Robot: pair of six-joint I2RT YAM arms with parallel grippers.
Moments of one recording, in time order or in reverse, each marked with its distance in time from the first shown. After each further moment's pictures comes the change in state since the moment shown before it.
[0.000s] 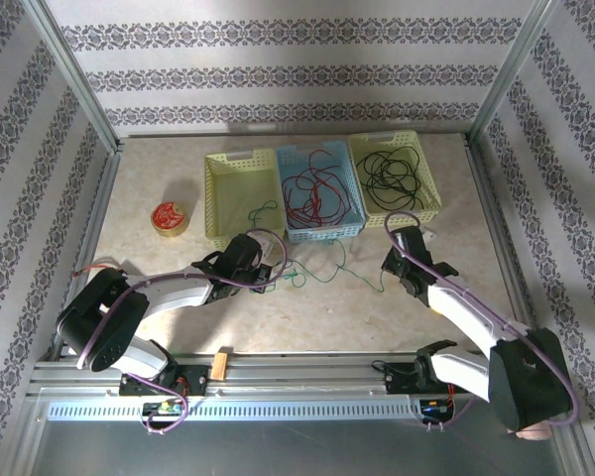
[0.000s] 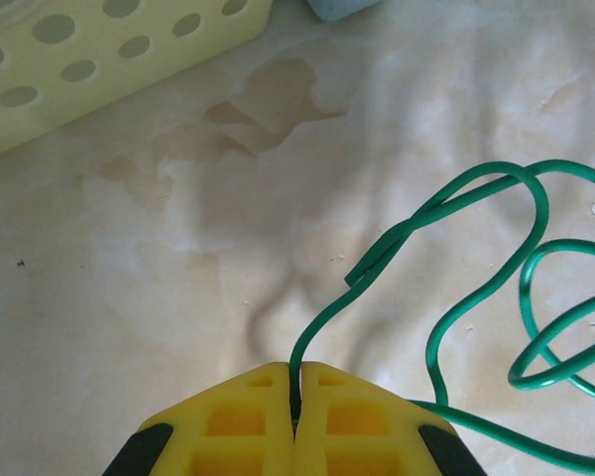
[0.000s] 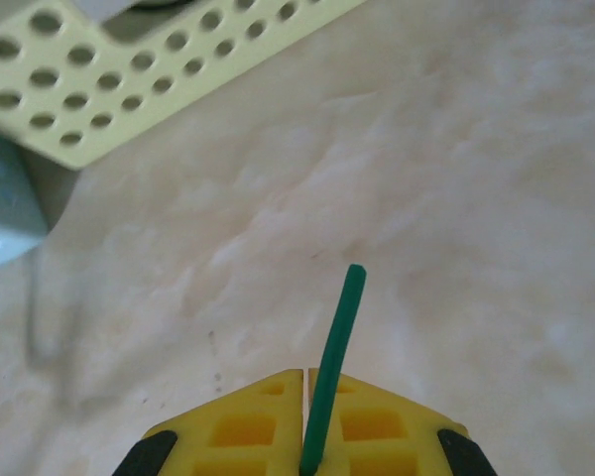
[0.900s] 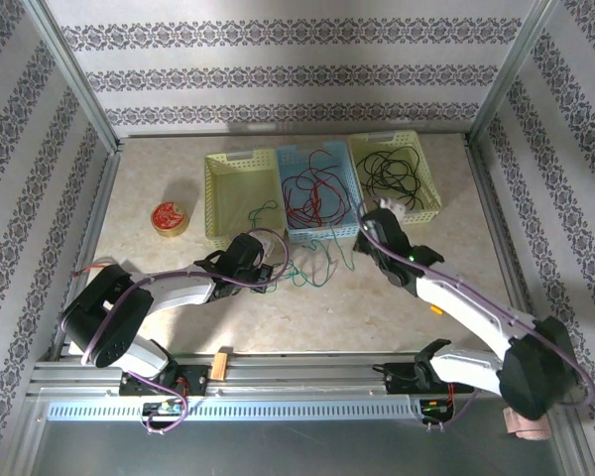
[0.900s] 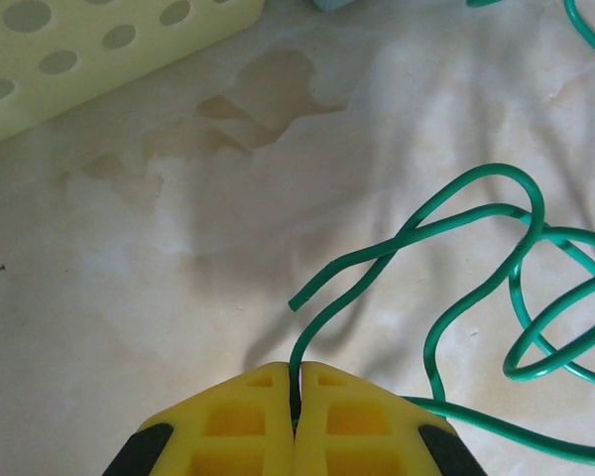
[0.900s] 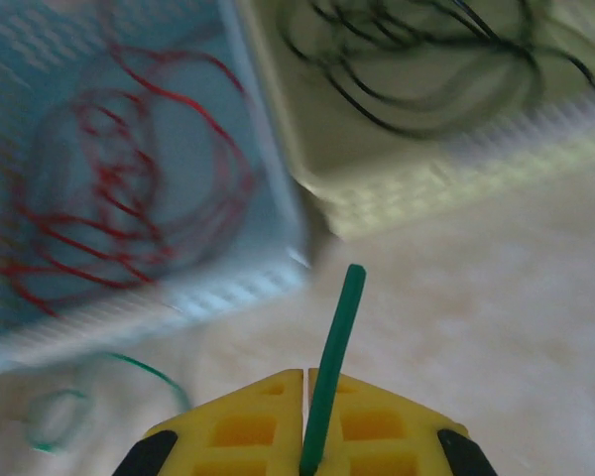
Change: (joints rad) left arm 0.000 0.028 0.013 0.000 0.010 0.000; right arm 0.272 0.099 0.289 0.010 0.067 -0.040
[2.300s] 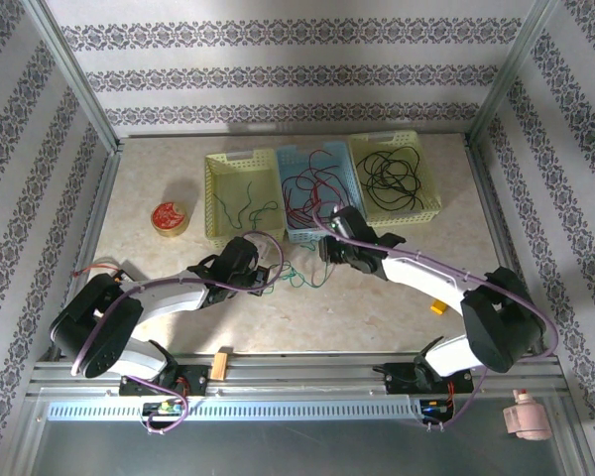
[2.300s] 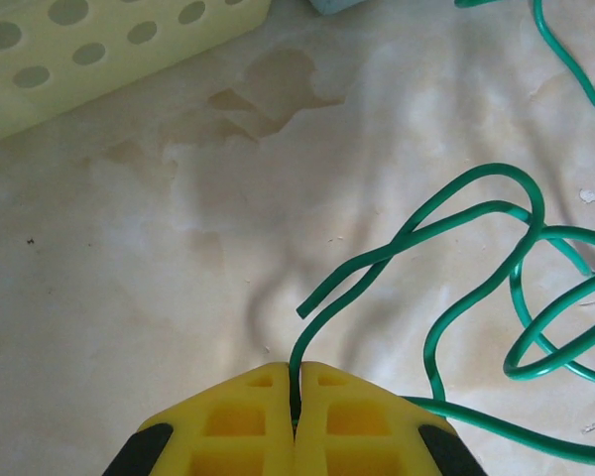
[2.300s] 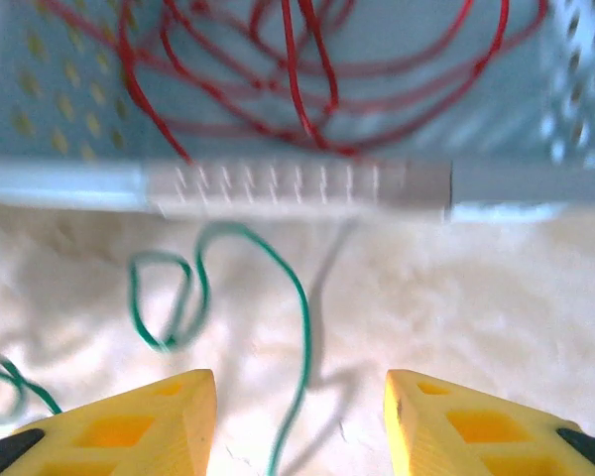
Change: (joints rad) left arm 0.001 -0.068 -0.056 0.019 -0.003 0.000; right arm 0.094 0.255 0.038 -0.008 -0.258 -0.164
